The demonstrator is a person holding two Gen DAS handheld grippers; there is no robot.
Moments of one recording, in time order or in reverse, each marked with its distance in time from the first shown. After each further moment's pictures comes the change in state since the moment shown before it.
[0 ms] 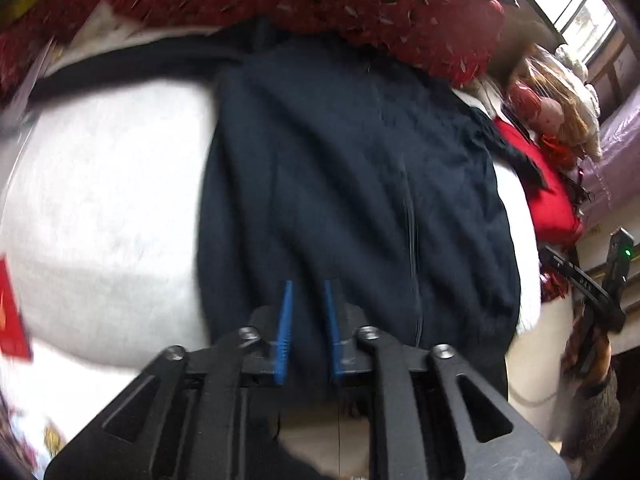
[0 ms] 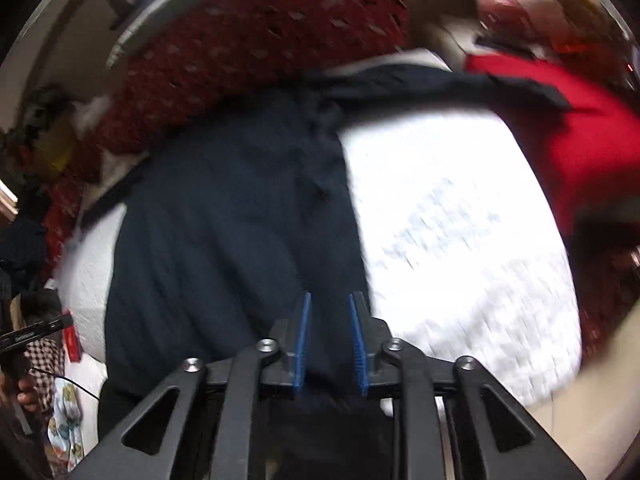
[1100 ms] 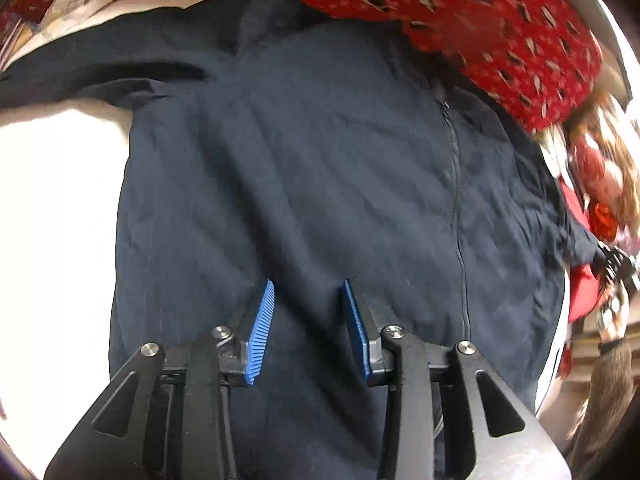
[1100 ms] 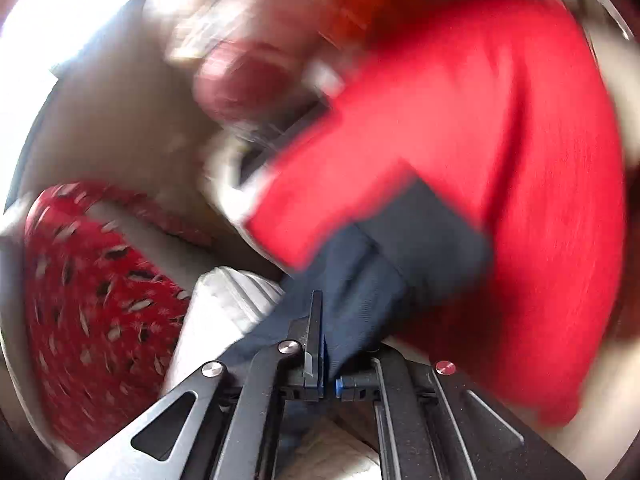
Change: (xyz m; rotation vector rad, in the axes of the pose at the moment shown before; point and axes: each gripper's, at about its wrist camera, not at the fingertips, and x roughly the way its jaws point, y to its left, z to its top) left arm 0.137 0.014 0.136 -0.190 0.082 0.034; right arm 0.063 -0.280 0.243 0.786 -0.348 -0.128
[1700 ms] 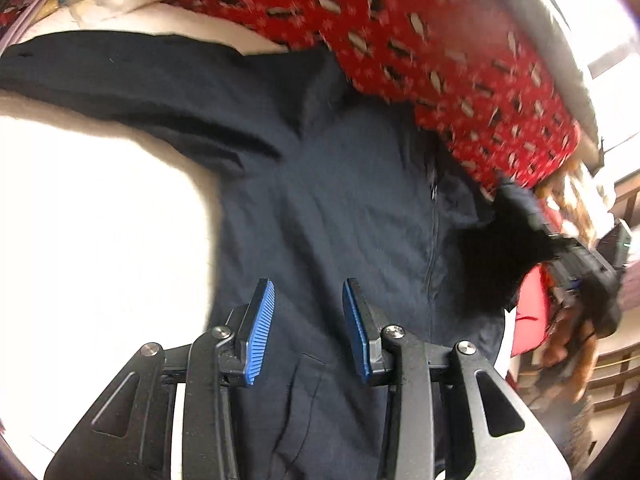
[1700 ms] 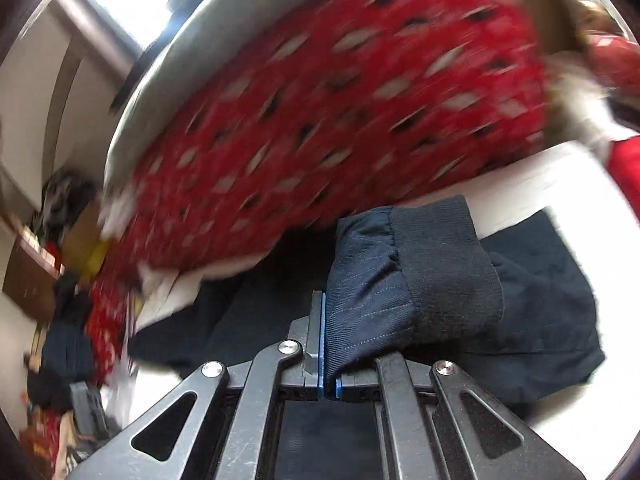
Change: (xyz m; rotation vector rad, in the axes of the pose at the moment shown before) left arm -0.072 0.076 0.037 -0.125 -0.059 -0.177; right arm -0.045 0.318 -0.259 -0.610 0.383 0.399
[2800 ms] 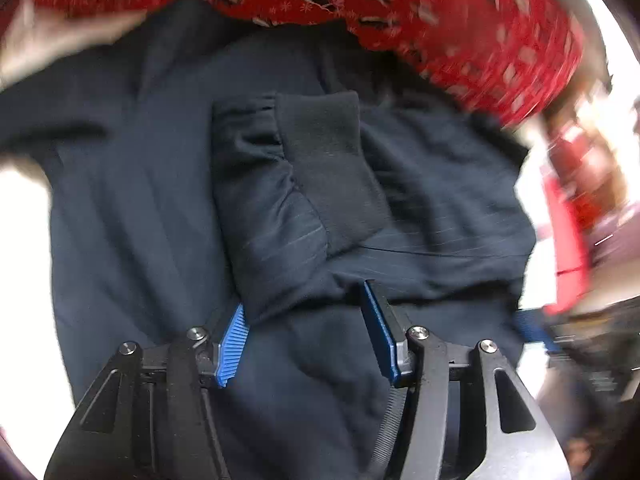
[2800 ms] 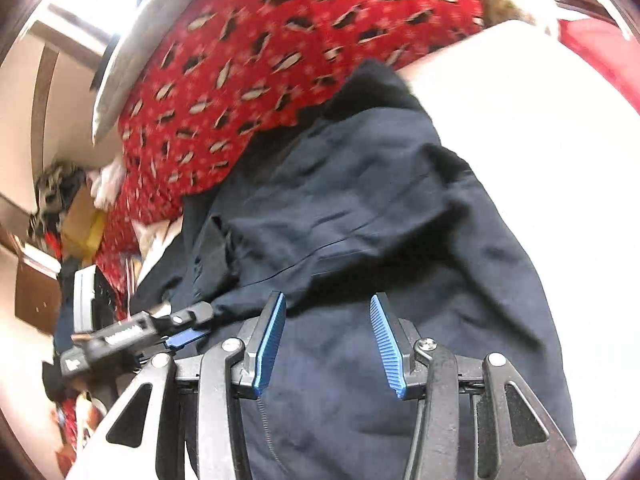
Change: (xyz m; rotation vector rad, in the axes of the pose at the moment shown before) left arm 0.087 -0.130 -0.007 0.248 0.102 0.196; right arm -0.042 -0.069 -0.110 0.164 0.115 0.014
